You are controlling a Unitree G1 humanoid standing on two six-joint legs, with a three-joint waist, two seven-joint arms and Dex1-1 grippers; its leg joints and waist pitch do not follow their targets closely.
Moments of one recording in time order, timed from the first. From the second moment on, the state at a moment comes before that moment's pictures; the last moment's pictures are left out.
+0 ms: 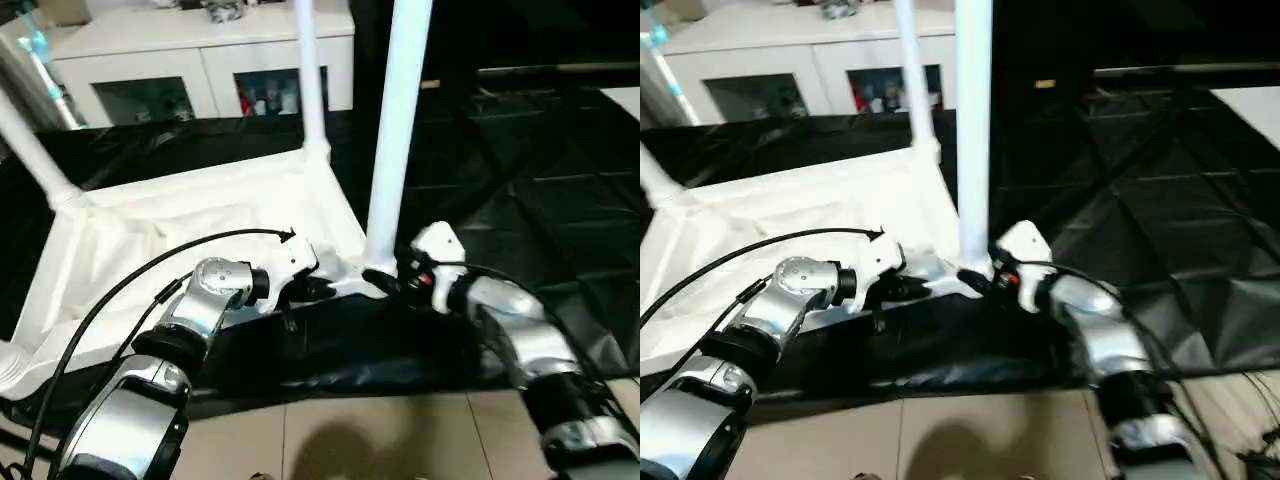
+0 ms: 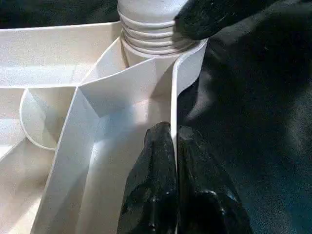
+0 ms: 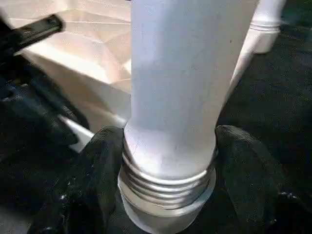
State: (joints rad) left arm -0.72 0.22 -0.23 0.93 0.08 -0.10 -0.99; right arm -0.47 -0.28 0.11 0.53 0.08 0.04 0.72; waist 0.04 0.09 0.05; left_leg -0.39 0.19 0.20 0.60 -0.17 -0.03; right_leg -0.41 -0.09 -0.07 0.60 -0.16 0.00
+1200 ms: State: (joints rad) left arm -0.83 0.14 -0.21 1.09 0.13 -0.11 -0.83; right arm -0.50 -0.26 0.10 0.51 0.04 0.10 0.60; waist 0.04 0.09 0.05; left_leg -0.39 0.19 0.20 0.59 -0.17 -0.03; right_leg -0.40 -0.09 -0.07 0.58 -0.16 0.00
